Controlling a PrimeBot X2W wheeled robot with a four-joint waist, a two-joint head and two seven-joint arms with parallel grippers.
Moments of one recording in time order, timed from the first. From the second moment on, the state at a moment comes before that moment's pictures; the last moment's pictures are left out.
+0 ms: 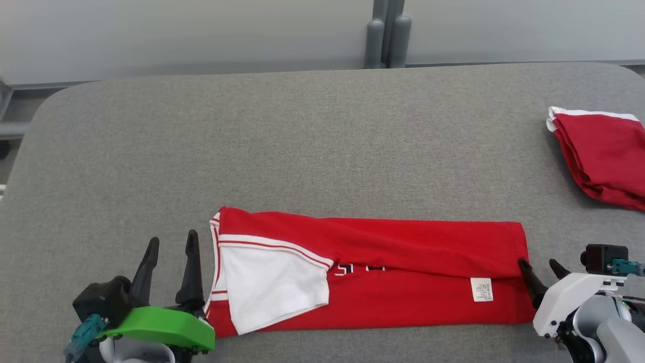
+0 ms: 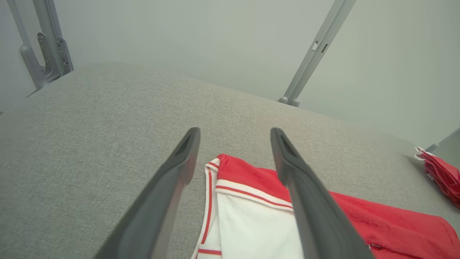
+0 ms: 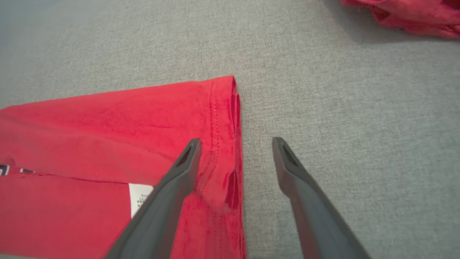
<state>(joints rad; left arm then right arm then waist) -0.06 0.36 -0.45 0.03 -0.76 0.26 -0.24 -0.23 -0.35 0.21 0.63 0.60 0.13 -0.02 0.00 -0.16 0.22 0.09</state>
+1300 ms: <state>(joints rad) 0.02 0.39 -0.37 -0.01 -0.78 0.29 -0.26 -0.32 -0.44 0.24 0.71 0.76 0.13 0.01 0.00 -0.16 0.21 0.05</state>
